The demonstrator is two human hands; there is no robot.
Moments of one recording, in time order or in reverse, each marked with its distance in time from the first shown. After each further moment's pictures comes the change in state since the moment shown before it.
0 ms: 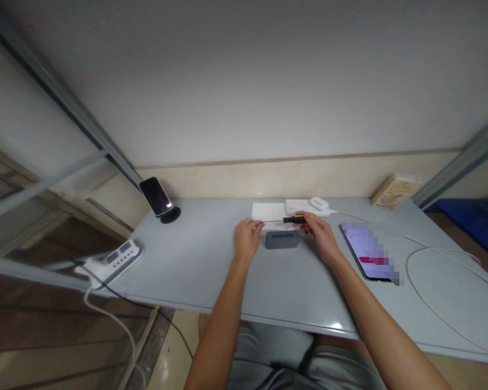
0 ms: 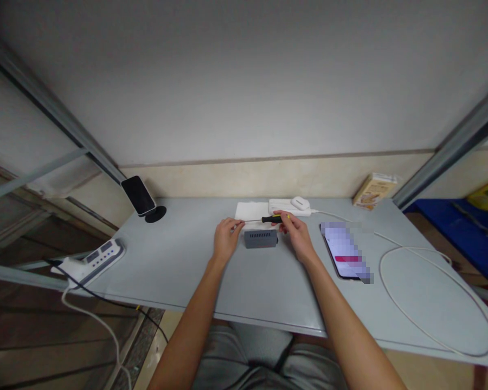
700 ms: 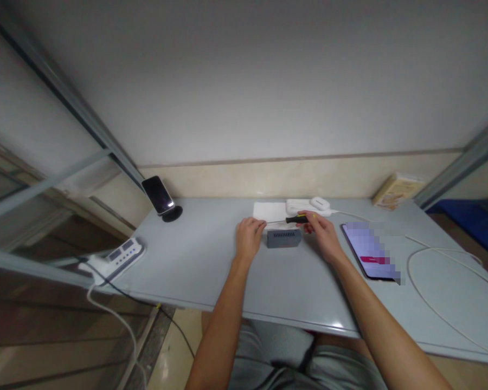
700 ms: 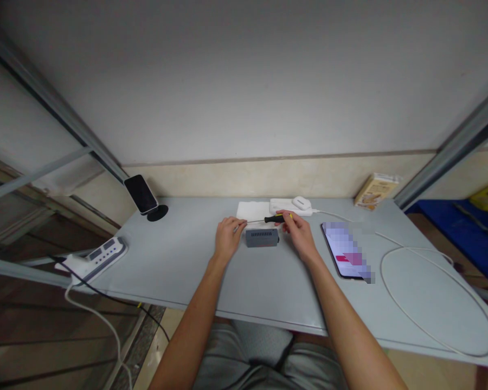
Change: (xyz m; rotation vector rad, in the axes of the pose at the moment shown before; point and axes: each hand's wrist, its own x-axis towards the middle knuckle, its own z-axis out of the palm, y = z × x) left_hand -0.002 0.002 -0.003 0.122 -0.038 0.074; right_hand -0.002 -0.008 0.001 -0.083 0.039 -0.039
